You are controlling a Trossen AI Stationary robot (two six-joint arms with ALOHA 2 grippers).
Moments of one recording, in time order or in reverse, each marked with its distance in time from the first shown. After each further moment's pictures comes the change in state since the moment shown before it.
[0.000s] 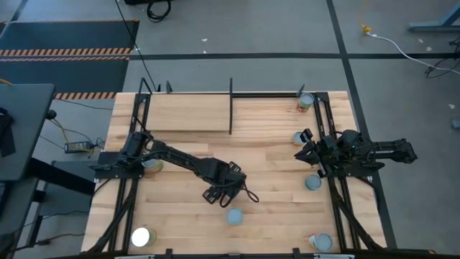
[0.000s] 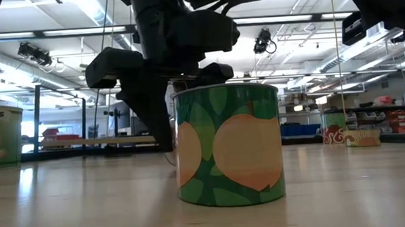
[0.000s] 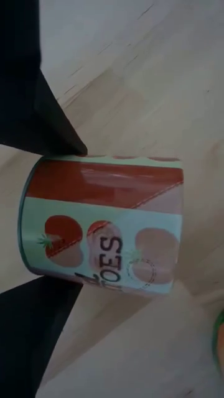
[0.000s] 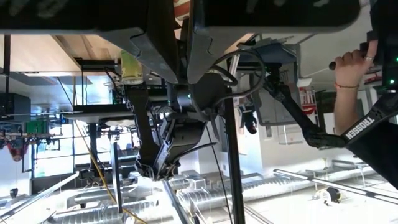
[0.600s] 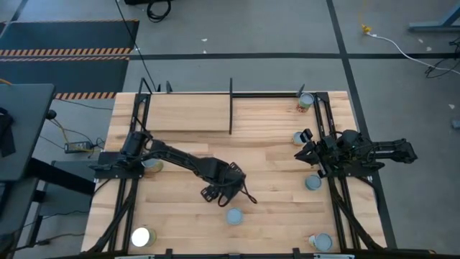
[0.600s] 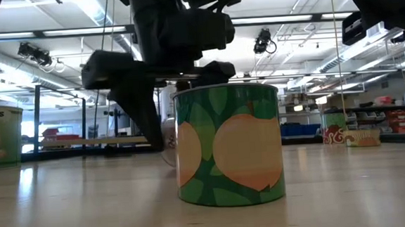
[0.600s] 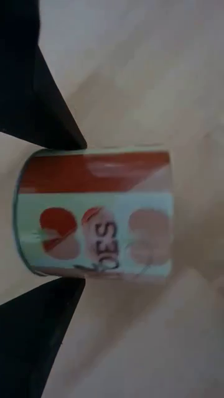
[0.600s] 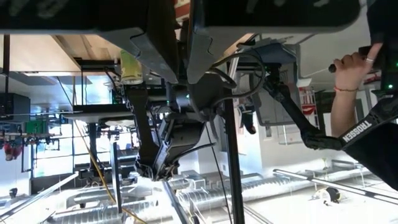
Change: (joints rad) left arm 0.006 -0.024 -0.006 -0.007 0.019 0.095; right arm 0.000 0.000 0.000 0.000 -0.001 0.000
